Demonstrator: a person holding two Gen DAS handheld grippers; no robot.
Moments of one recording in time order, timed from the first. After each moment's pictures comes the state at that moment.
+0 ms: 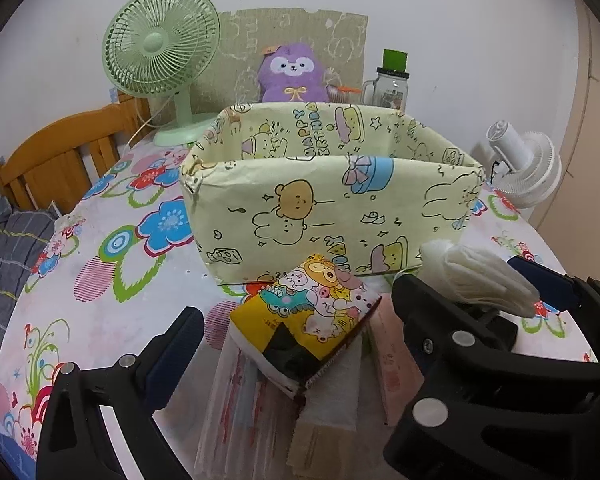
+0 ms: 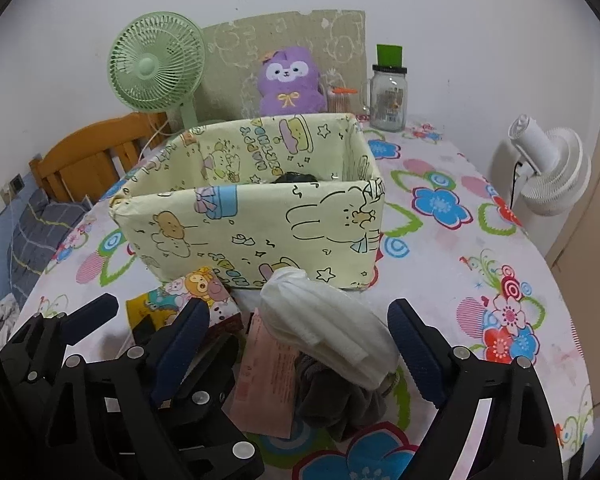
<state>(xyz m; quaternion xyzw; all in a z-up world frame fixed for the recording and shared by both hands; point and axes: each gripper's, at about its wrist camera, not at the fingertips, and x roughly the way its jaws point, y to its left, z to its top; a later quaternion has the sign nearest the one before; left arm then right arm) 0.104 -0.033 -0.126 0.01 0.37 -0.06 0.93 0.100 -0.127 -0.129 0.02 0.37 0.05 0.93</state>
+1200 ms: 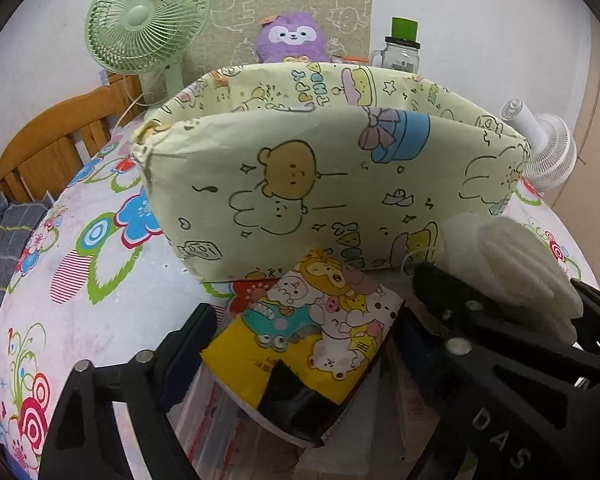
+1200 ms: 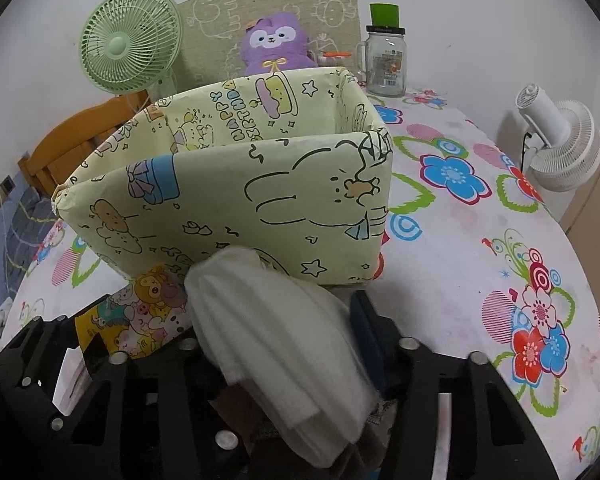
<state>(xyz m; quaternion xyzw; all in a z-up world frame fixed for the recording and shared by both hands) 0.132 -0.041 -0.150 0.02 0.41 -0.05 0.91 0.137 -0.137 -0.159 0.03 0.41 0.04 0.91</state>
